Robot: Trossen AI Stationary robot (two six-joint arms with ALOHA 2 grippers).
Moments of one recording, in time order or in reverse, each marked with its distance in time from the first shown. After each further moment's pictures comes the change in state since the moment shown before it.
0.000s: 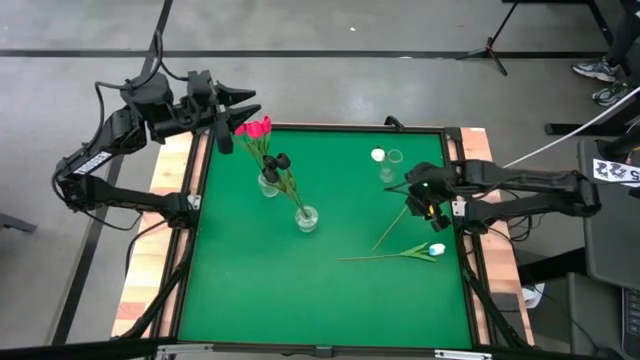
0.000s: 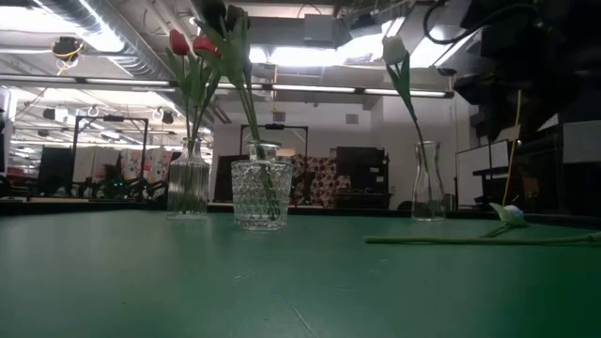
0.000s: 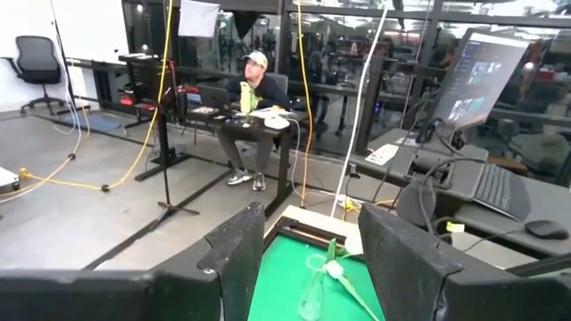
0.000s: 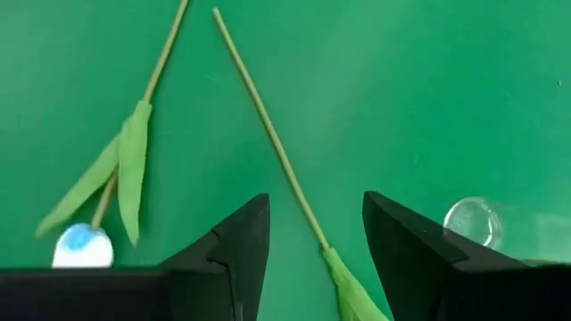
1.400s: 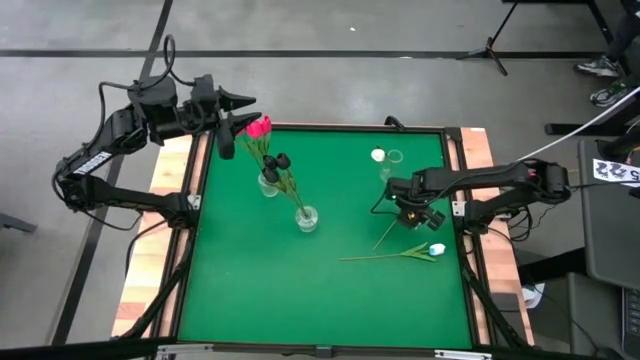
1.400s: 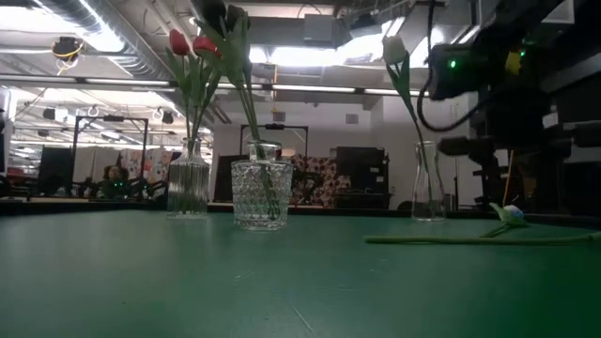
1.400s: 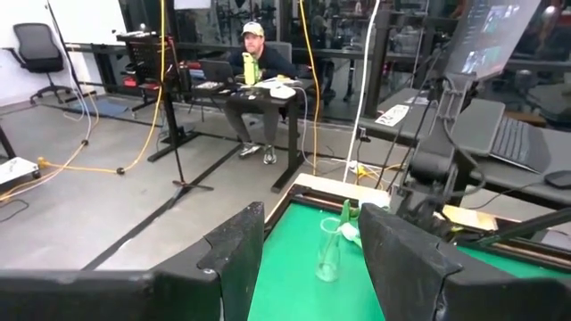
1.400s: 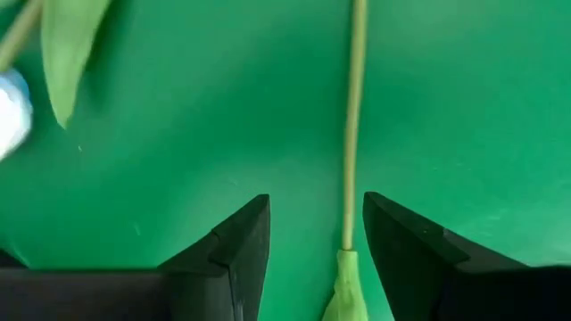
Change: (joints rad) left arm 0.001 0.000 0.000 -0.098 -0.003 0.075; right arm -0.001 0.375 -0.051 0.057 0.095 -0.413
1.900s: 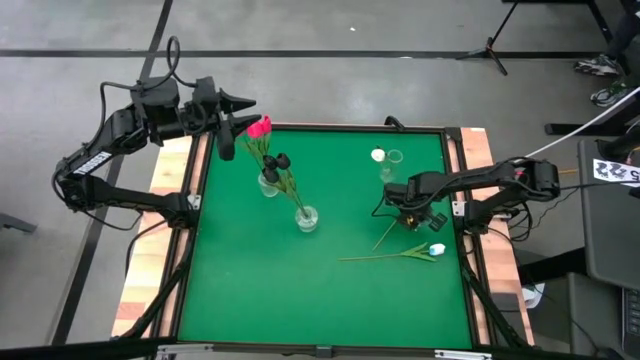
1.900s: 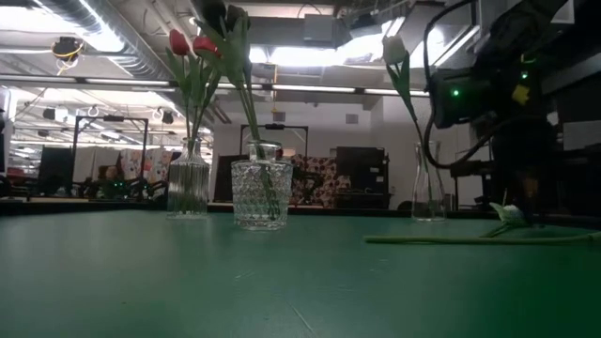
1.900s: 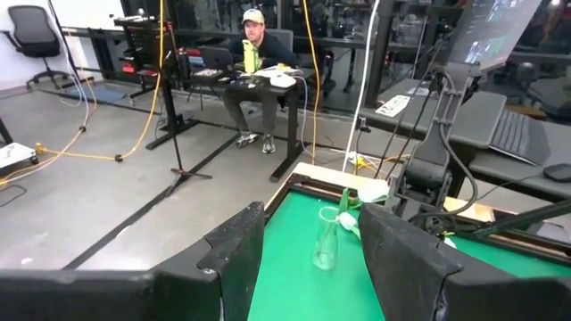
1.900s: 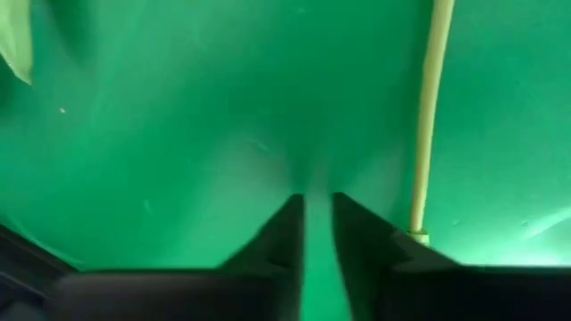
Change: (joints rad) left arm 0.000 0.000 0.000 -0.033 0.000 -0.019; right arm 0.000 0.102 -0.053 -0.002 0.083 0.071
